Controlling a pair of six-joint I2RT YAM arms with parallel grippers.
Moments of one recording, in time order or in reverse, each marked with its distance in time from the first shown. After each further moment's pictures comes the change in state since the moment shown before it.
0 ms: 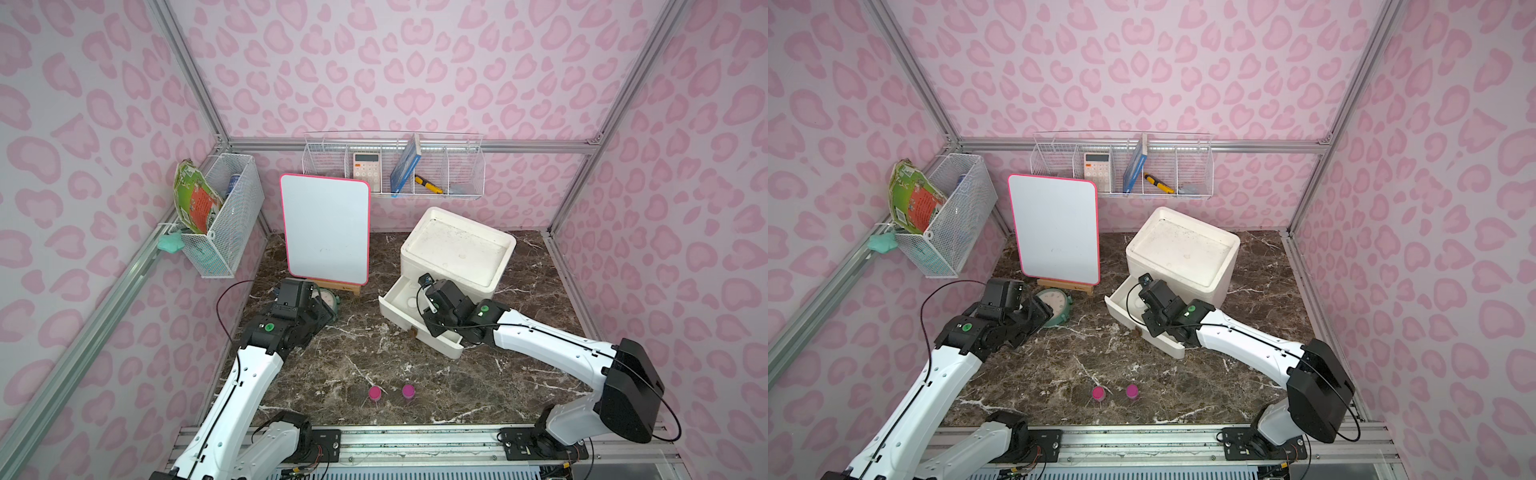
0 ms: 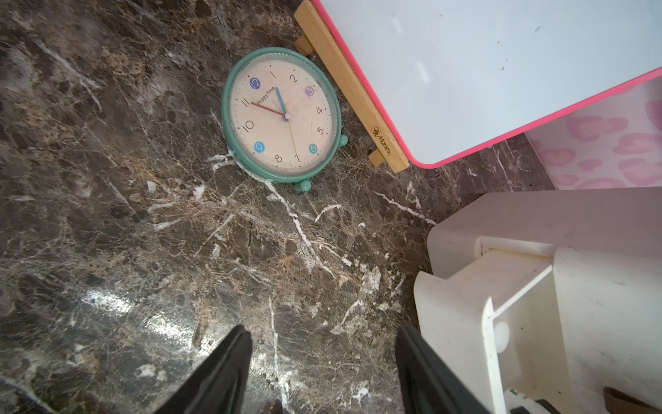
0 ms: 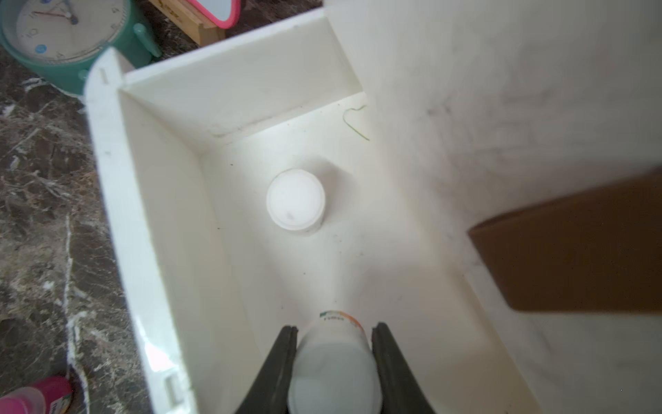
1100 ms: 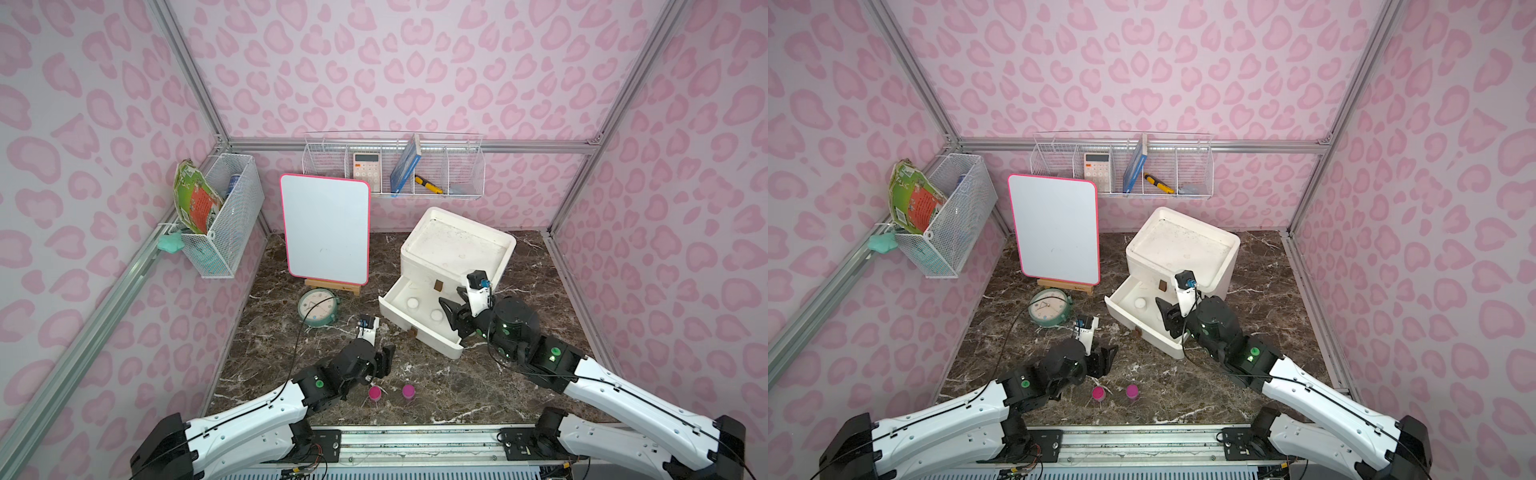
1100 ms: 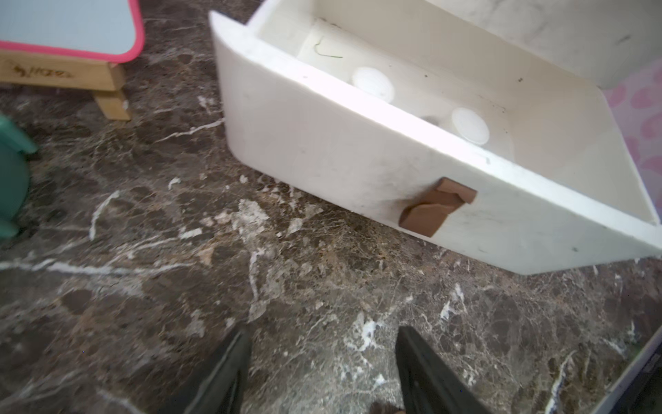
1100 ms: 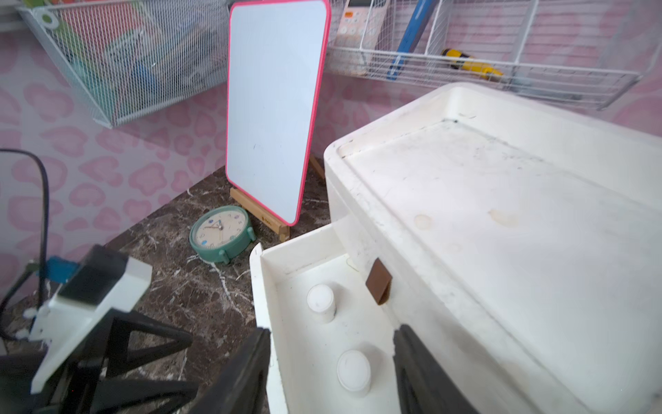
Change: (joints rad) left arm -0.748 -0.034 -0.553 0.856 -0.257 0.425; right arm 0.003 -0.578 -0.321 0.426 0.023 -0.048
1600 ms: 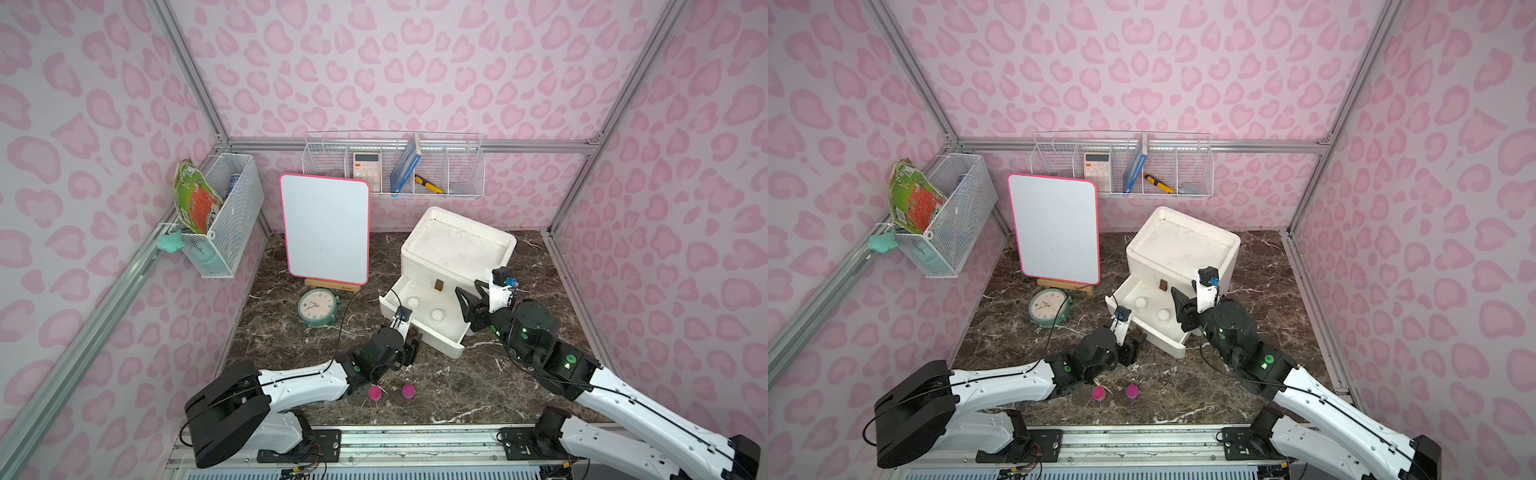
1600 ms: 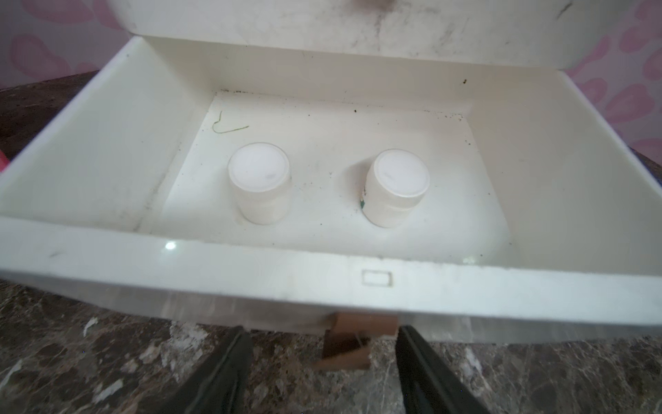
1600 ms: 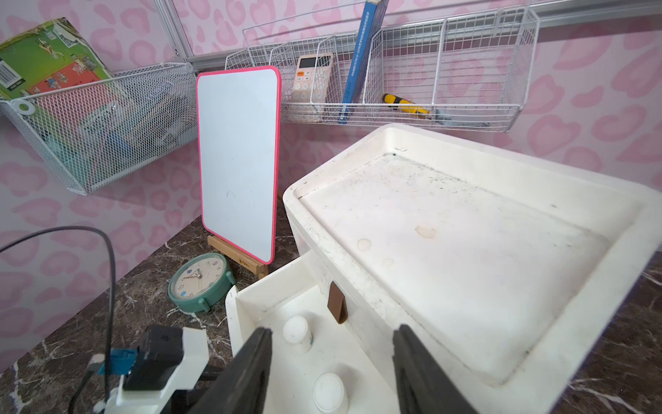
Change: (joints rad) left arm -0.026 0.410 0.116 0.378 -0.015 0.249; right arm -0.026 -0.073 -0.025 0.026 0.063 0.044
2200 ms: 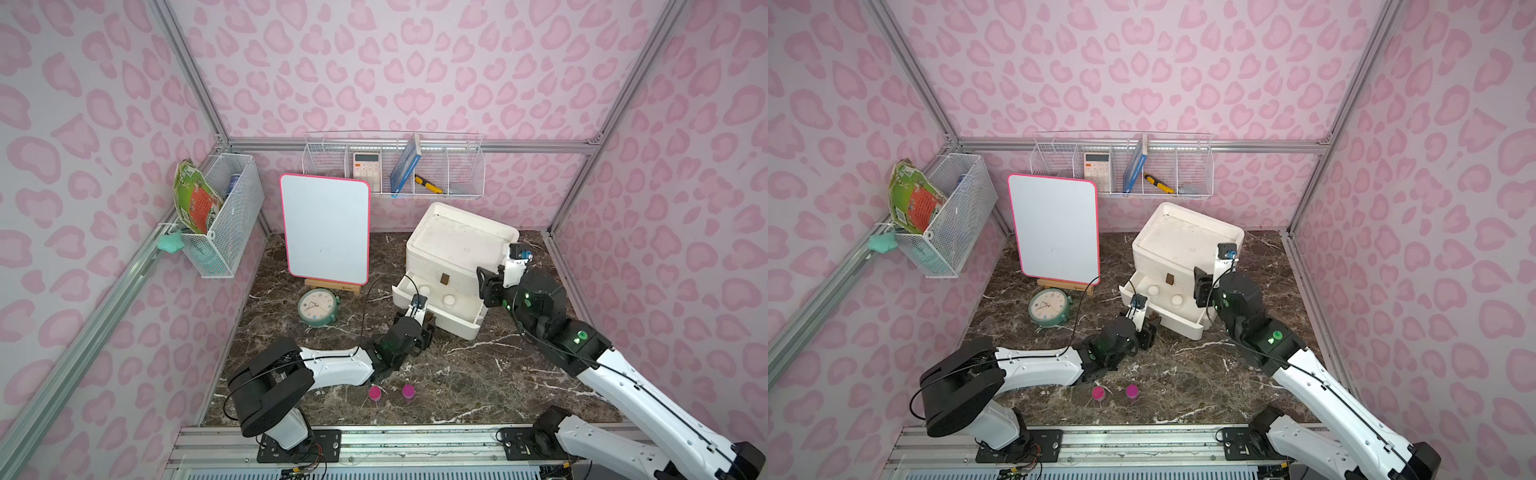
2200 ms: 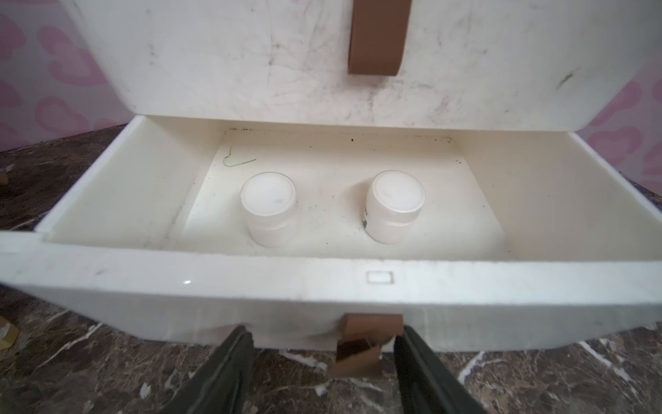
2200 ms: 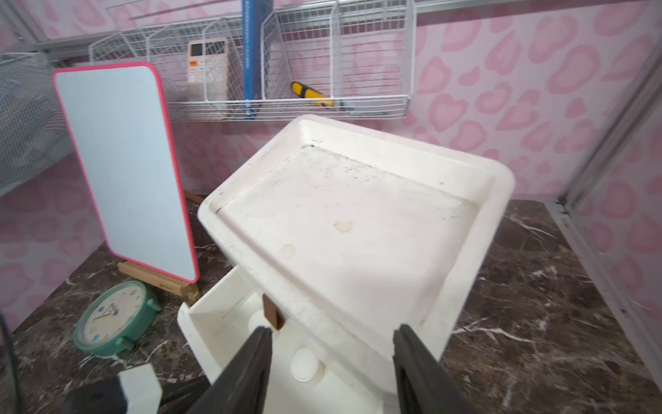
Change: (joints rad) left arm 0.002 0.232 0.159 0.172 -0.102 0.025; right arm -0.275 0.144 0.309 -0.325 0.009 0.058
